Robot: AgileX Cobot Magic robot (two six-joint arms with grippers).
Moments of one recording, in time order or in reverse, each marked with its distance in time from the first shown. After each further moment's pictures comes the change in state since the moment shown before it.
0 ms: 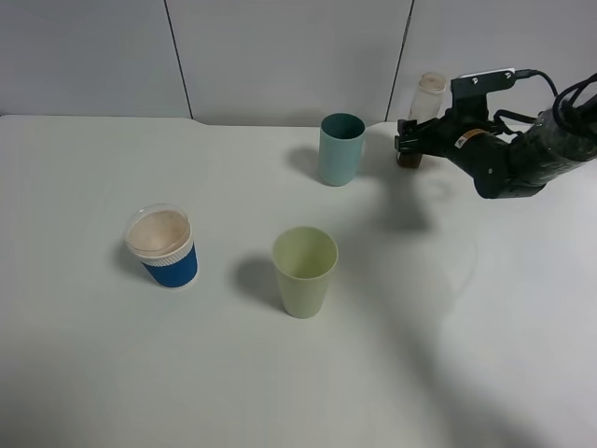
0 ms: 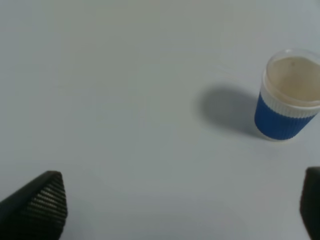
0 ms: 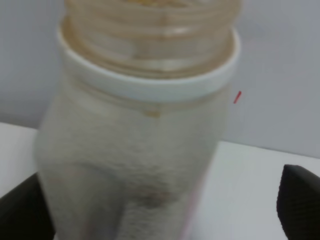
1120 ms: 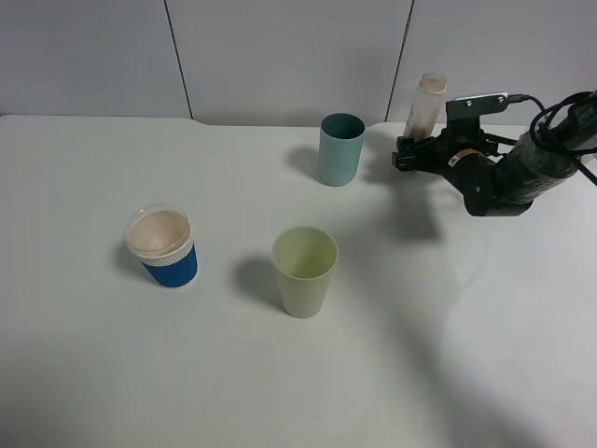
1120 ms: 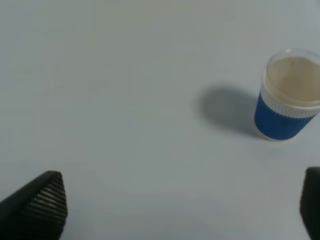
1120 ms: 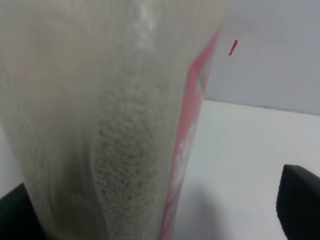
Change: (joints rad) left arm 0.000 0.000 0.000 0.005 0.000 0.000; right arm -0.001 0.085 -0.001 0.042 -0.057 -0.005
